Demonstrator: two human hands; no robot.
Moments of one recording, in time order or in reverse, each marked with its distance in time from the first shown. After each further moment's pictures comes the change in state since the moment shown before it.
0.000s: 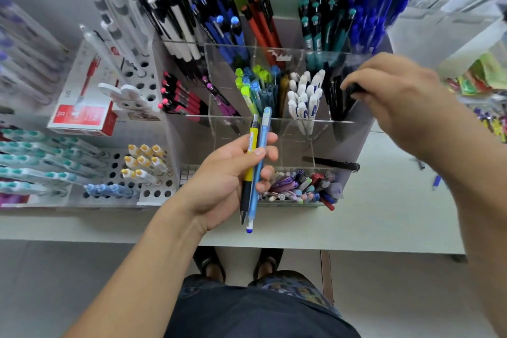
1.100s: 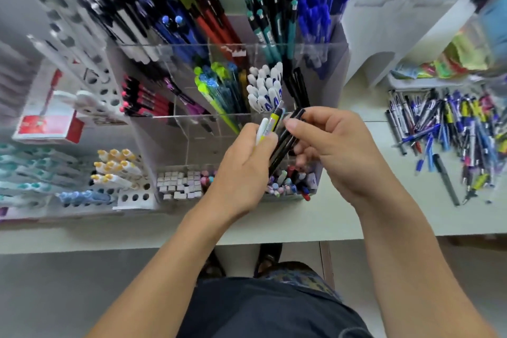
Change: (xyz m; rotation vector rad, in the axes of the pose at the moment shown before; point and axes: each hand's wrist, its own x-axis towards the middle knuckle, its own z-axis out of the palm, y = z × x) left_hand 0.019 -0.026 0.063 0.894 0.313 0.251; right_hand -0.035 -0.075 0.020 1.393 0.116 0.869
